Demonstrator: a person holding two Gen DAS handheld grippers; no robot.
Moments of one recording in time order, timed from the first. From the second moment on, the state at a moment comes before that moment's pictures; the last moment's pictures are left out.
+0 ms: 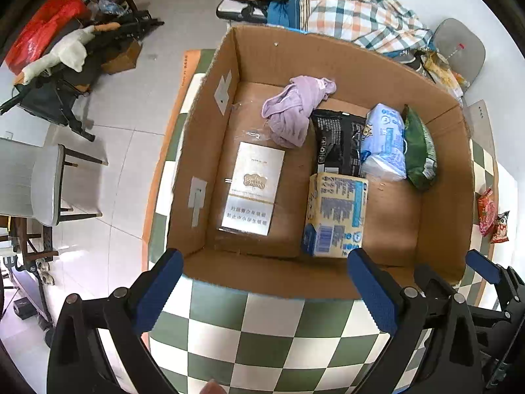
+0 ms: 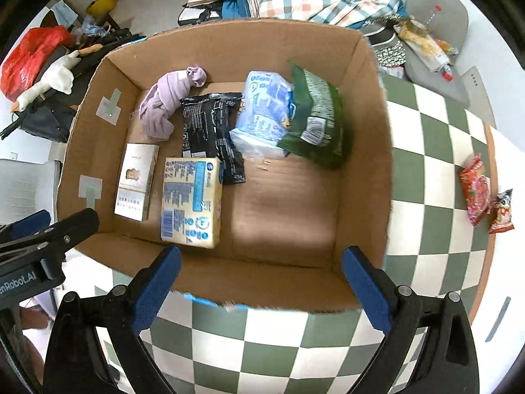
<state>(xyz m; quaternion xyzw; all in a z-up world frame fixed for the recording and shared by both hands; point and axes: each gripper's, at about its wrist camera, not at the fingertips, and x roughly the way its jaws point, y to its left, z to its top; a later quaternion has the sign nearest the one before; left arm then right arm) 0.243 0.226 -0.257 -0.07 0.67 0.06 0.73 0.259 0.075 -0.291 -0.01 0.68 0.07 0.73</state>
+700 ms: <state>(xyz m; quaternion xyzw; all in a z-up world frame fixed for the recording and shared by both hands) 0.170 0.179 -0.155 -0.03 0.59 0.03 0.80 0.175 0.020 -0.189 0.03 0.60 0.08 0.79</state>
